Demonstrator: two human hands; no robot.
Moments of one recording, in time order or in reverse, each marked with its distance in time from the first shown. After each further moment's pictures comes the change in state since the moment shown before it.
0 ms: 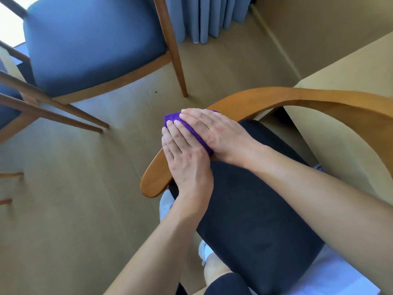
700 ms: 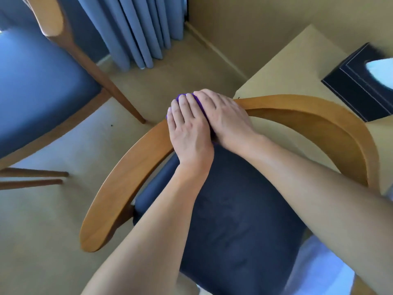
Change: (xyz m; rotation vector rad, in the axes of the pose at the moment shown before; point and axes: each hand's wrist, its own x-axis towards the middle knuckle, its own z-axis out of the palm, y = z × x) left_hand 0.072 0.164 -0.005 -0.210 0.084 0.393; right_hand -0.060 0.127 -0.052 -0.048 0.147 0.565
